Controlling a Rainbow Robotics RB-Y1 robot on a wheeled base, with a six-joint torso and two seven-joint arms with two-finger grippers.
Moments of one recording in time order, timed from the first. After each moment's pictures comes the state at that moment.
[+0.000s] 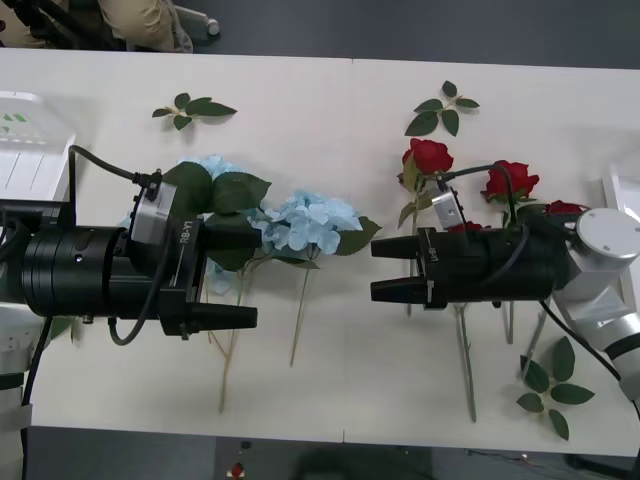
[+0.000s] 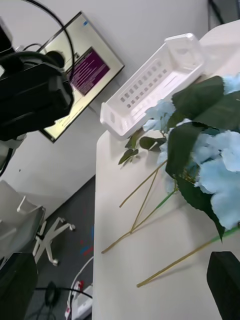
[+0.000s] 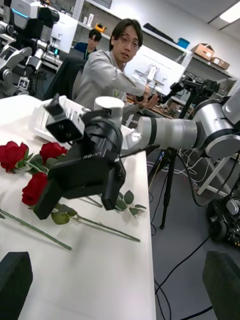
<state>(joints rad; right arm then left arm) -0.29 -0.44 0.12 -1.38 -1.90 1.36 2.67 -0.15 0.23 0.23 -1.85 1.72 1.68 -2.64</state>
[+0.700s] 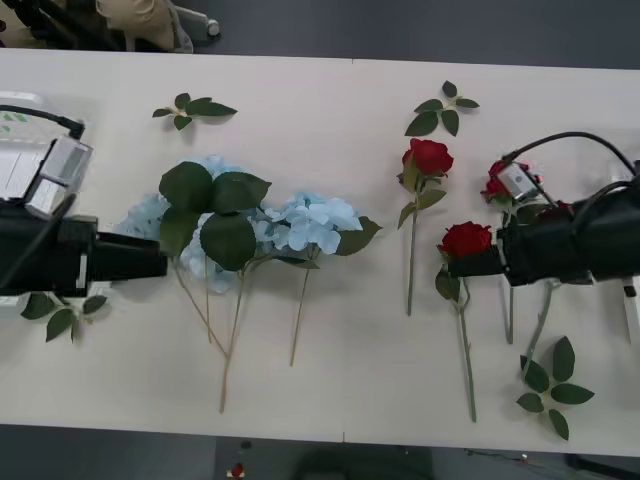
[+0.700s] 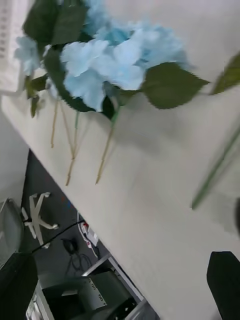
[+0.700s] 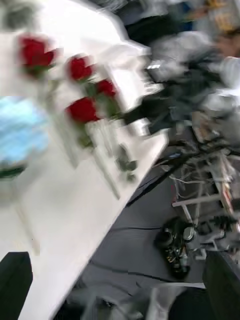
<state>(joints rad) -0.23 -0.84 0.08 -1.79 -1.60 1.33 1.67 -0.11 0.56 0.36 -2.02 1.71 1.64 -1.69</state>
